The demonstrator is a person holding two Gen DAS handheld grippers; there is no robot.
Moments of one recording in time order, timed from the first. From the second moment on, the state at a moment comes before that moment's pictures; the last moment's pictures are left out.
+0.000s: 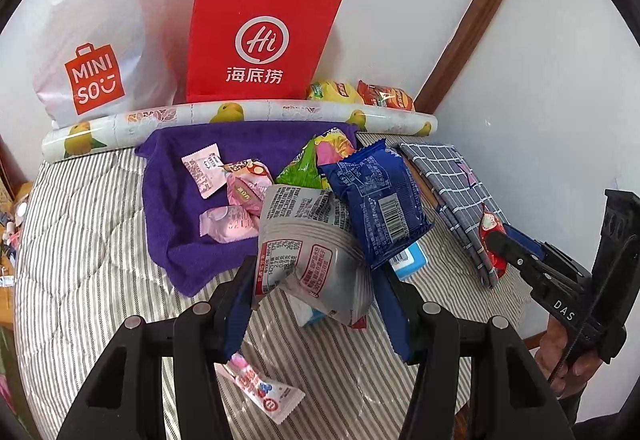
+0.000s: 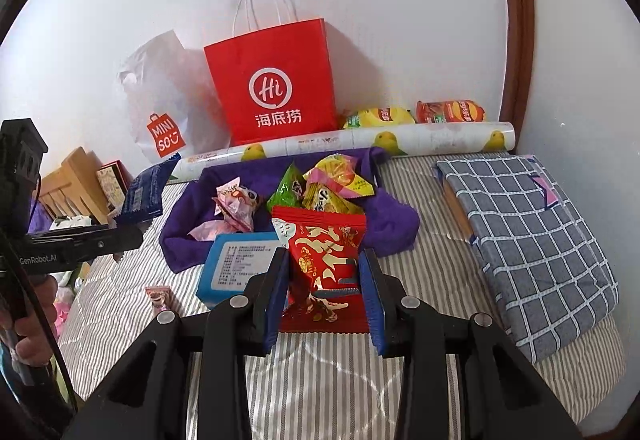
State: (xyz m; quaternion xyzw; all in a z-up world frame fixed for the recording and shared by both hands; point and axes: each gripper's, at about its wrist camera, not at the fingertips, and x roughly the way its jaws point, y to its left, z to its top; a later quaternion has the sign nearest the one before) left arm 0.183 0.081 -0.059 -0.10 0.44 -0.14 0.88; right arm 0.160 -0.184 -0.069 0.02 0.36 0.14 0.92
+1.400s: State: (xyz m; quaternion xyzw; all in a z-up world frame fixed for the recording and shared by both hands) left arm 0.266 0.127 -0.058 -0.13 0.44 -0.06 0.89; right arm 0.267 -0.151 -0.059 0.01 0.35 0.17 0.92
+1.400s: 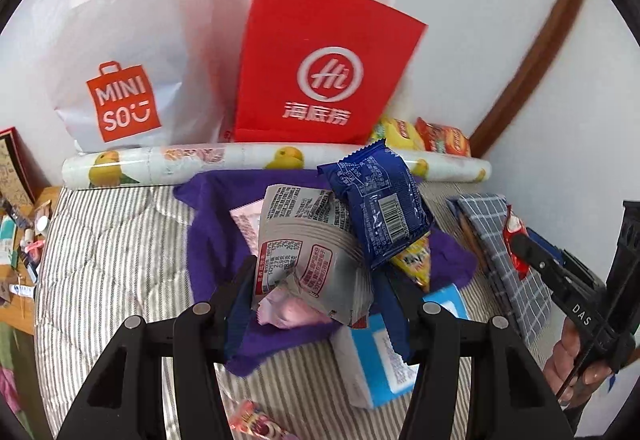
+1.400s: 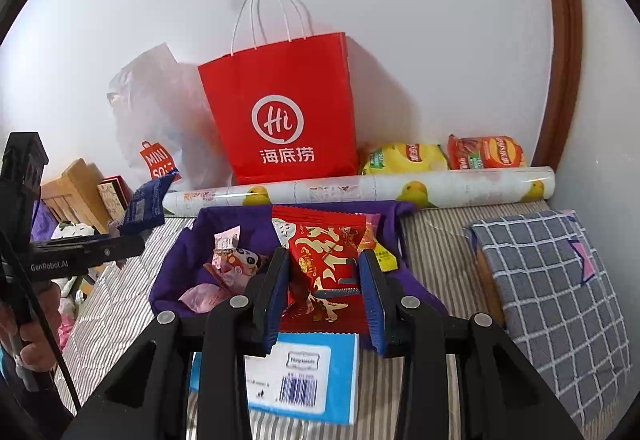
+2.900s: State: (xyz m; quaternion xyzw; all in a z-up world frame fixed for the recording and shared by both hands) left arm 0.297 0.114 -0.101 -0.09 0.47 -0.09 0.87; right arm 0.335 -0.101 -0.105 0.03 0.39 0.24 0.89
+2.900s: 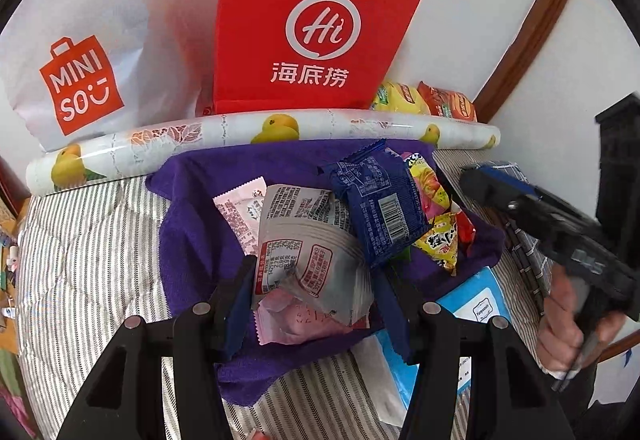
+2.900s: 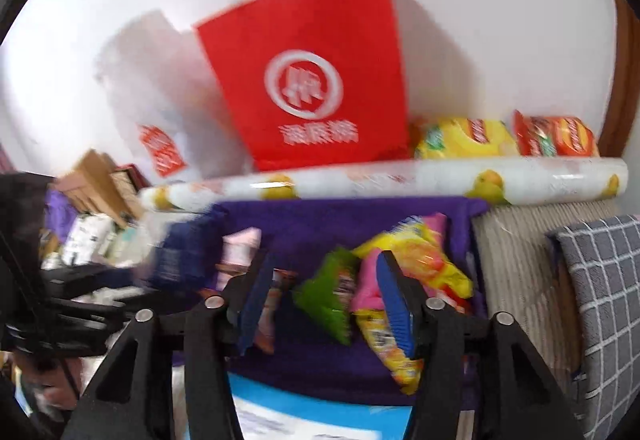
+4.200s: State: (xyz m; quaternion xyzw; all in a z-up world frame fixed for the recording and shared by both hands) left arm 0.320 0.126 -0.135 -0.10 0.49 -0.08 0.86; right arm 0.361 -0.106 -0.147 0.06 0.43 0.25 0.86
